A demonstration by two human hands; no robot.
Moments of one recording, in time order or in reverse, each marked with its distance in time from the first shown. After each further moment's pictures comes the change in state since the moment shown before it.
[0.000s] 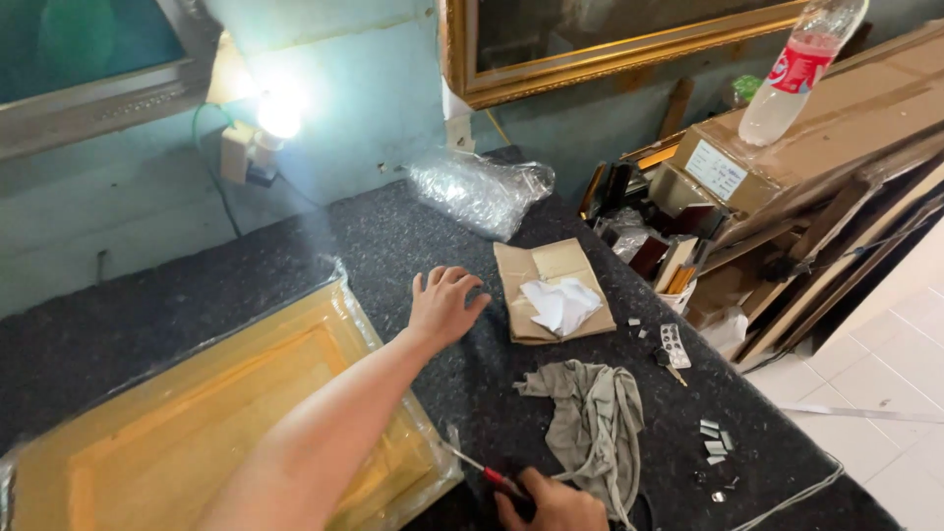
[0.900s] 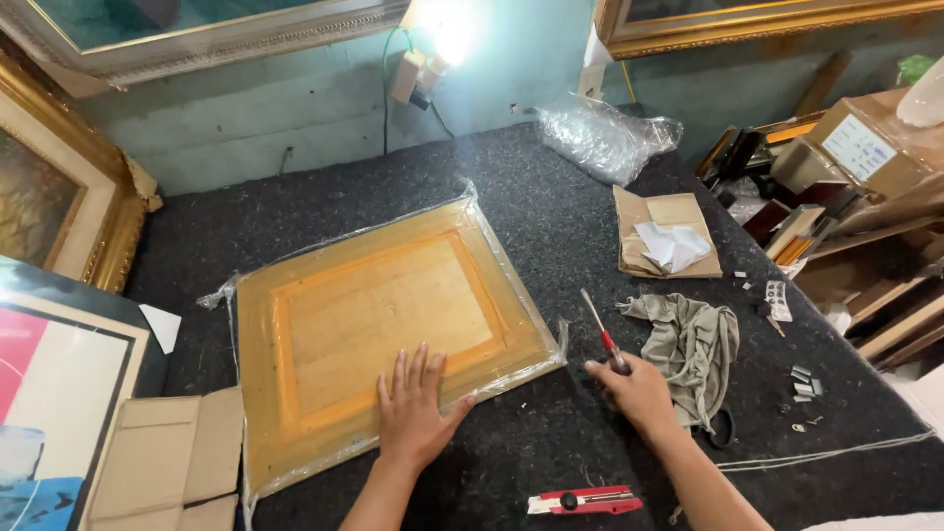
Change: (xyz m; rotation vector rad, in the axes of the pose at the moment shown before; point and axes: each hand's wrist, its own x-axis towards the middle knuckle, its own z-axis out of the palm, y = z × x) left_hand -0.330 -0.005 -0.054 0.088 -0.077 -0.561; right_hand -0.012 -0.022 -0.017 0.613 0.060 -0.081
